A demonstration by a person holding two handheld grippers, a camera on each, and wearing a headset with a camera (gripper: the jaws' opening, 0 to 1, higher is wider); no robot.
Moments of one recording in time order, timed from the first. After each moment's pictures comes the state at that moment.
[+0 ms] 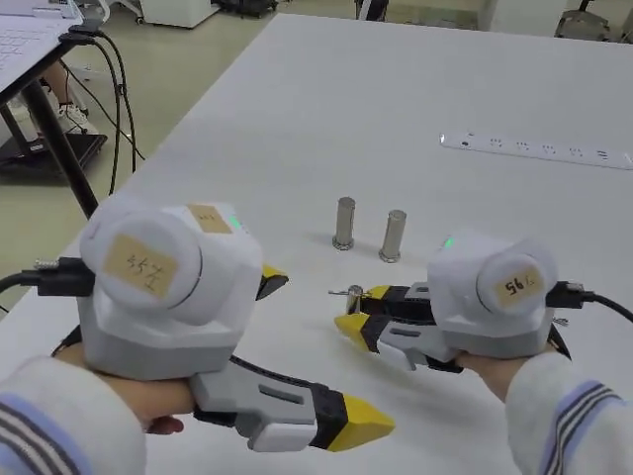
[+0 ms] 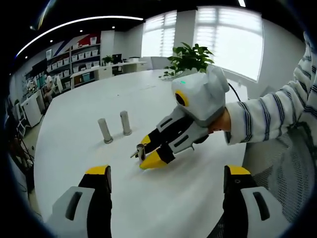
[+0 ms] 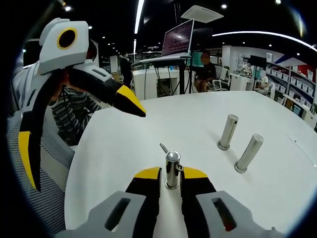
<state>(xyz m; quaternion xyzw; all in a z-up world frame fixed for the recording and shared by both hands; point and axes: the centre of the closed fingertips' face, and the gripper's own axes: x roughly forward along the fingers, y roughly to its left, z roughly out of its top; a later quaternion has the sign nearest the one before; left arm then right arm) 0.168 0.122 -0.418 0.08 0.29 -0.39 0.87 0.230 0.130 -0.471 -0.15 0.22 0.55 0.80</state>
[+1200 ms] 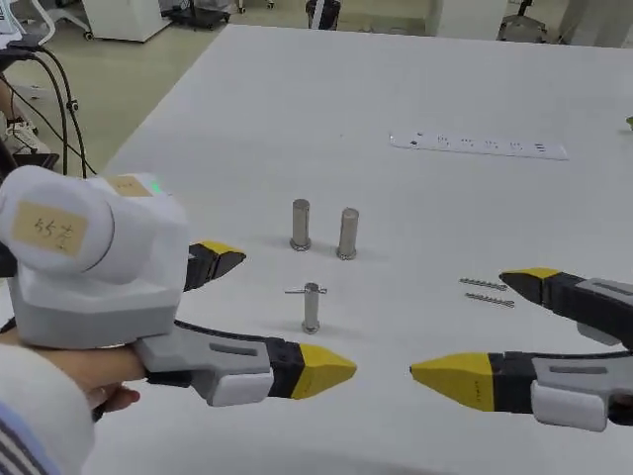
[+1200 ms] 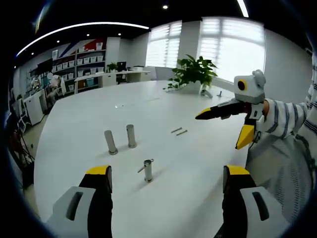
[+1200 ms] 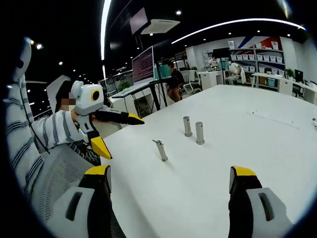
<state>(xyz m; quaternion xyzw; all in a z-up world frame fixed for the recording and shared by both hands) 0.184 0.122 -0.395 0.04 0.25 -0.38 0.89 0.185 -0.001 -0.393 0.00 0.25 0.44 0.86</state>
